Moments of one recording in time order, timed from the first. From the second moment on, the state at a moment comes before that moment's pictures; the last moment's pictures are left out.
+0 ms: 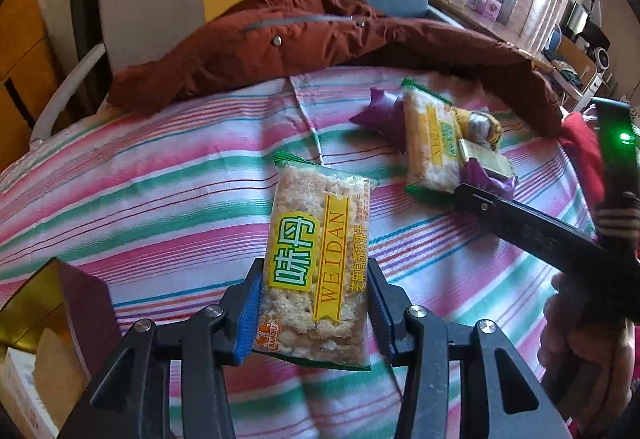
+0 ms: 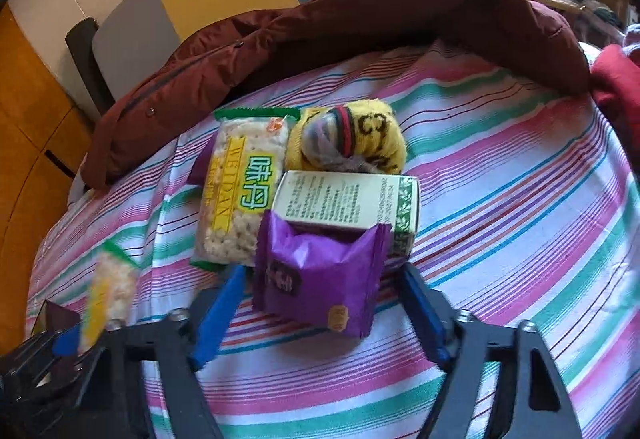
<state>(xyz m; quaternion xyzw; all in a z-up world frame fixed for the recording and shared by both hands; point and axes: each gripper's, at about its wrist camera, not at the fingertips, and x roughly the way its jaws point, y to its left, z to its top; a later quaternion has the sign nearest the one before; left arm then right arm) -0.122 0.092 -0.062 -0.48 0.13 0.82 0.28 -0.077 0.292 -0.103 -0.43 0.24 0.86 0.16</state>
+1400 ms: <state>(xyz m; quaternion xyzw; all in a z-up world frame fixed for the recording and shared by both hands) -0.047 -0.141 0.024 -0.41 -0.04 0.89 0.18 -0.017 0.083 -0.008 -0.39 0.21 0.89 -0.13</state>
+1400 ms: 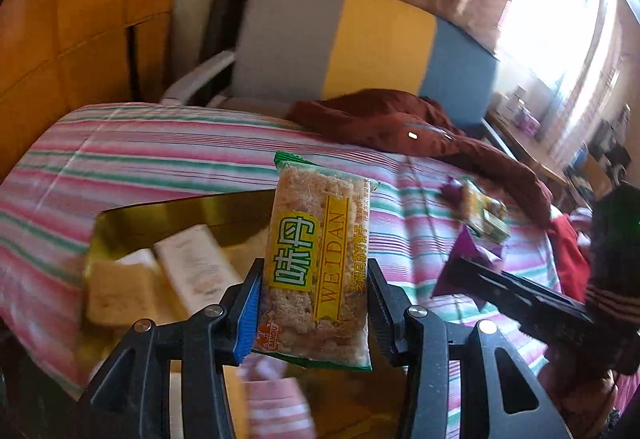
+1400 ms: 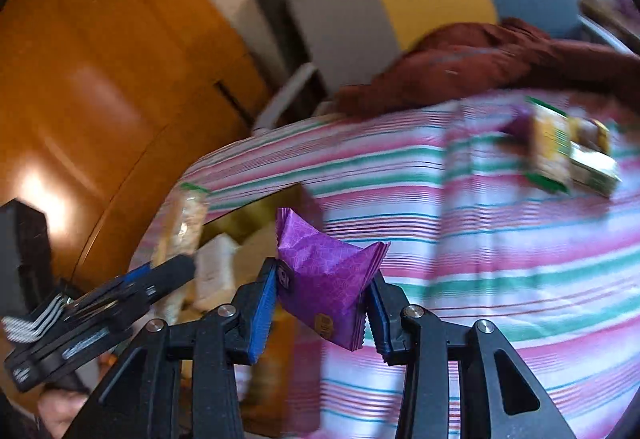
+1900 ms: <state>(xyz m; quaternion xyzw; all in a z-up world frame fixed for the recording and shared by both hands) -0.050 -0.216 -0.001 -0.42 -0.07 0.90 0.09 -0.027 -0.020 -0.018 -0.42 0.14 0.87 -0.21</state>
